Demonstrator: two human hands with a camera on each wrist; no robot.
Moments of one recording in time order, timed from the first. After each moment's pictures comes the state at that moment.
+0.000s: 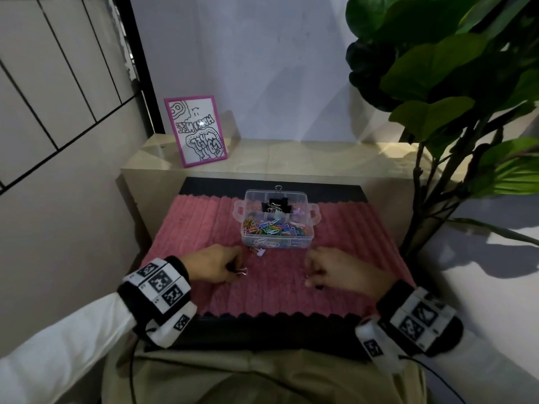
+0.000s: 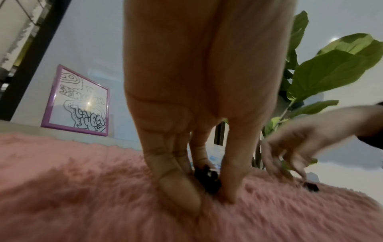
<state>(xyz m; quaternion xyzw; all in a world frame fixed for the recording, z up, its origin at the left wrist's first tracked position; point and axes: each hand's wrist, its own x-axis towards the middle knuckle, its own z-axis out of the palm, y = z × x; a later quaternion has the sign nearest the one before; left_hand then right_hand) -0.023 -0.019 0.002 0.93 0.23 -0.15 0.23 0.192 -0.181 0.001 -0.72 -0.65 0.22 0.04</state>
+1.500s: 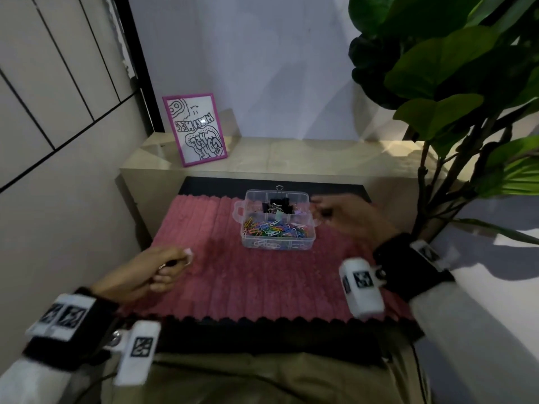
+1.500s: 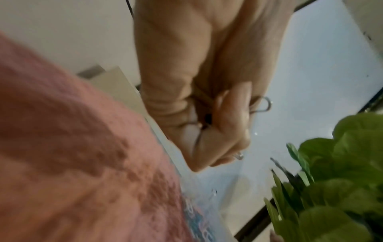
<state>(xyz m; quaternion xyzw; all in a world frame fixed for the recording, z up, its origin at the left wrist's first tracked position) -0.099 -0.012 0.019 0.57 0.36 0.11 0.73 0.236 -0.124 0.044 -0.56 -0.24 0.55 0.58</state>
